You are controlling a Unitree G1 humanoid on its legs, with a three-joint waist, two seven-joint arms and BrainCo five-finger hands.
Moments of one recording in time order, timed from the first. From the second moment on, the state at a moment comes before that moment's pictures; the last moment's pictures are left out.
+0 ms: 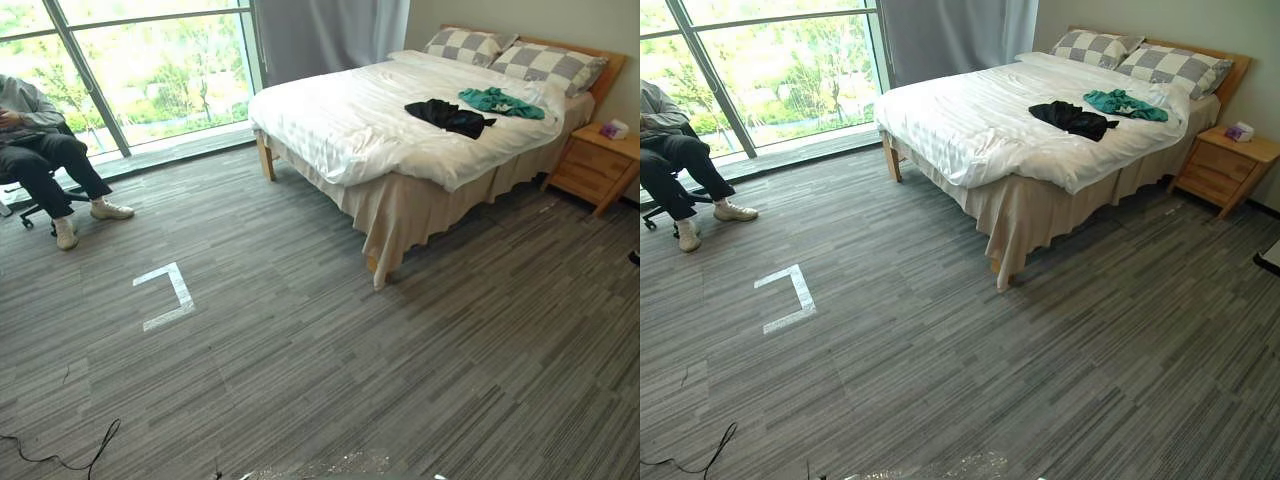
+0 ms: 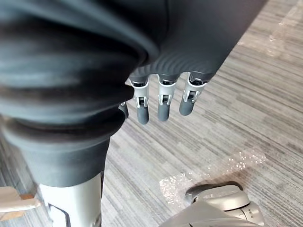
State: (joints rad) left arm 0.21 0.09 0.16 1.04 0.04 -0.01 0.14; right arm 0.18 -0.04 -0.36 1.08 0.06 0.01 -0.14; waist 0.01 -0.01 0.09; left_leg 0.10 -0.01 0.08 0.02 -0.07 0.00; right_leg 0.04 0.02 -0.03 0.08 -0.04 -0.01
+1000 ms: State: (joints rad) left arm 0.13 0.10 0.17 1.07 0.10 -0.01 0.16; right arm 0.11 -0.01 -0.44 1.10 0.07 0.01 -0.15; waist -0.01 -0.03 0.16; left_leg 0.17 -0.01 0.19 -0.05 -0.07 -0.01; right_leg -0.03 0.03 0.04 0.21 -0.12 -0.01
